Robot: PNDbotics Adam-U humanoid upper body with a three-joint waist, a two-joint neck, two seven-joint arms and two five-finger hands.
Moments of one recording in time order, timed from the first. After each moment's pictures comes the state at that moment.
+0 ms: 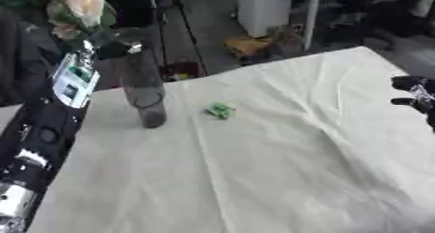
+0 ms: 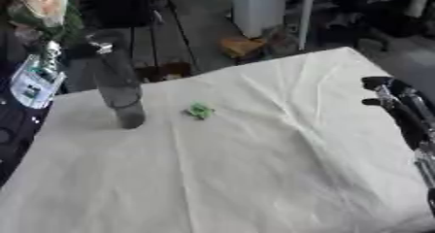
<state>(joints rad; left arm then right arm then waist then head) -1.08 0.26 0.02 -0.71 -0.67 0.37 0.10 -0.33 -0.53 -0.10 -1.34 -0.15 -0.18 0.15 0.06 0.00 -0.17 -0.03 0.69</state>
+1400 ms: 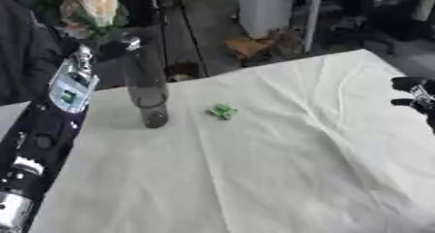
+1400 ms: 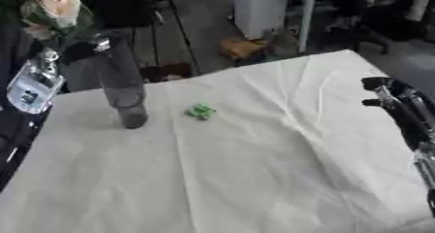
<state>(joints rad) -1.04 0.26 -0.01 -0.77 -0.54 0.34 0.15 -0.32 -0.53 -0.10 -1.34 -0.15 -0.18 0.15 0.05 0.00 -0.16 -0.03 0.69</state>
